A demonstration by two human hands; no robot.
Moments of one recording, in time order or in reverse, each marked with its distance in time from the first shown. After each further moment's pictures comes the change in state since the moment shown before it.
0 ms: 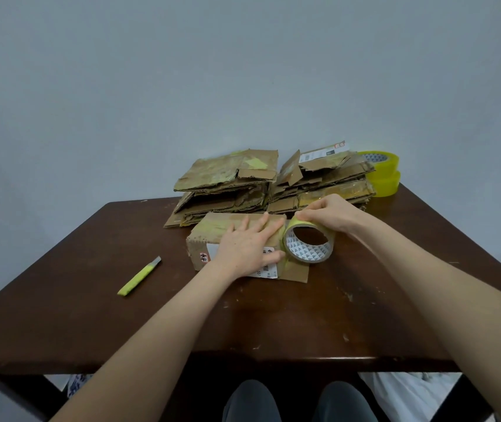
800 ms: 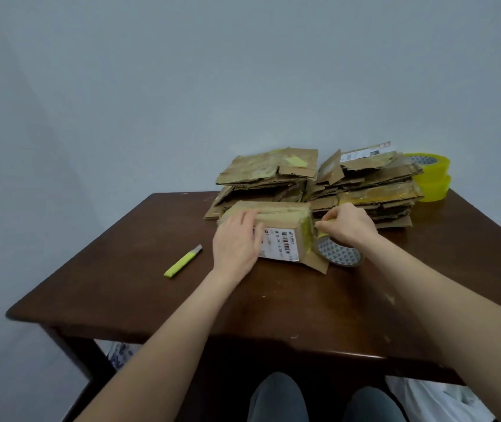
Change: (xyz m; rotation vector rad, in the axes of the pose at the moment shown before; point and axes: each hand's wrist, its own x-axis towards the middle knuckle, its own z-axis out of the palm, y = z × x) left_hand -0.049 -0.052 0.018 -0.198 0.620 -0.272; right_hand 0.002 -0.020 0.056 -0.263 0.192 0.060
